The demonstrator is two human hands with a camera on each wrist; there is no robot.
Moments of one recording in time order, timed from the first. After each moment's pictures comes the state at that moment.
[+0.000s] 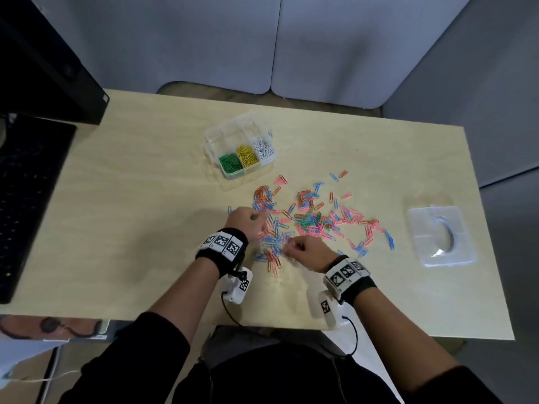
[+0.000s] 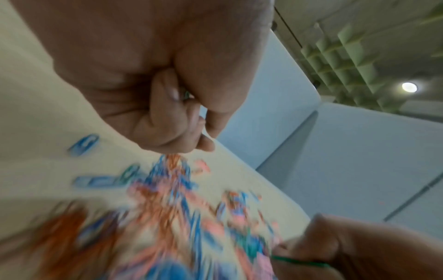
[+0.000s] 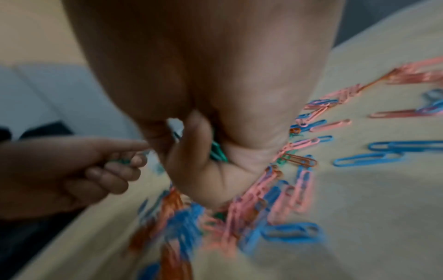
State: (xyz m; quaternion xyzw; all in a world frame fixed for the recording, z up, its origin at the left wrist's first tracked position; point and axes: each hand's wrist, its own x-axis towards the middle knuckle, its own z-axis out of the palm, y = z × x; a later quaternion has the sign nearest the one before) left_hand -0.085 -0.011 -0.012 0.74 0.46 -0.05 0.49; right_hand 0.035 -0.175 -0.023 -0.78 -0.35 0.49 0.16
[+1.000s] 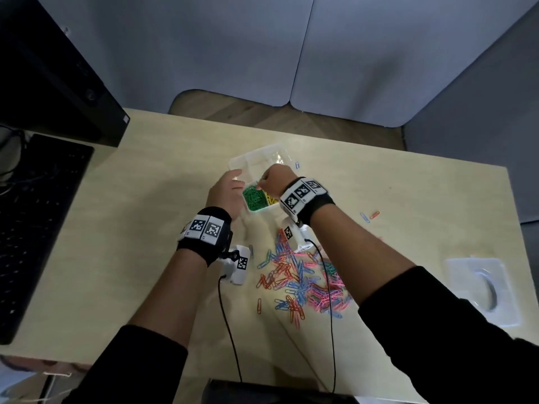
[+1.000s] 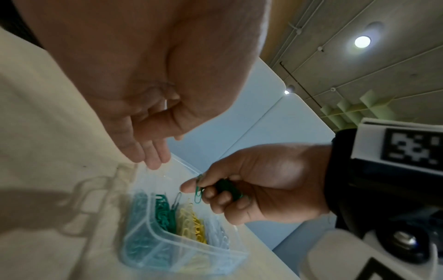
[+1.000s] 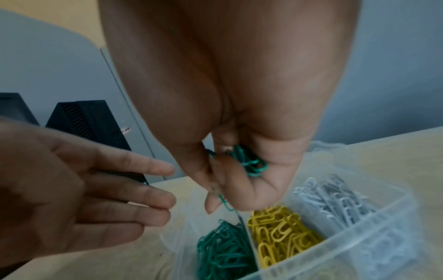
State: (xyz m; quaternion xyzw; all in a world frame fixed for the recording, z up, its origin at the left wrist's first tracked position) left_hand -0.065 0.150 0.000 0.65 0.51 0.12 0.55; right_hand 0.080 0.111 0.020 -0.83 -0.43 0.35 0.08
